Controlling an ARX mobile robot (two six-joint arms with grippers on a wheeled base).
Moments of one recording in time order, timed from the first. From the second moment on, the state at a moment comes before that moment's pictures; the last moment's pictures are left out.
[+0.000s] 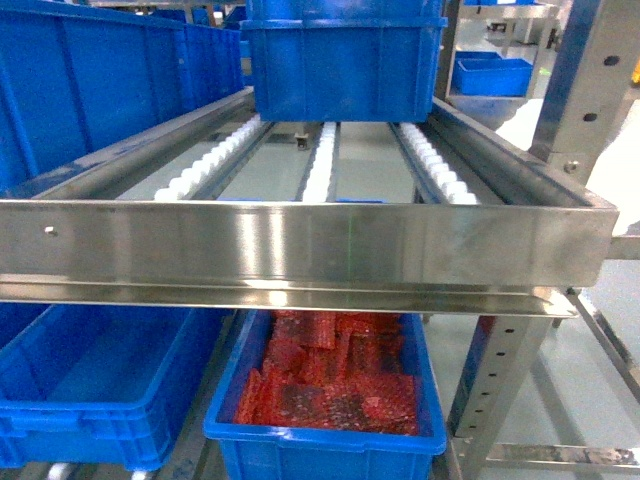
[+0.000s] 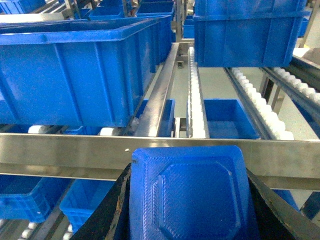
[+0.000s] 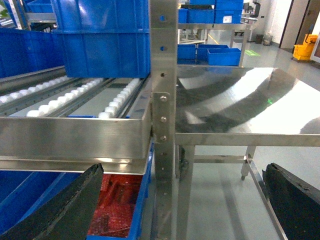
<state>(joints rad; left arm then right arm) -0.53 0.55 0.36 0.03 -0.62 -0.06 0.00 0.01 0.01 -0.01 0.00 0.00</state>
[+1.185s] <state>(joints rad) -0.53 0.55 0.36 0.03 -0.63 -0.06 0.00 0.01 0.01 0.00 0.00 0.00</state>
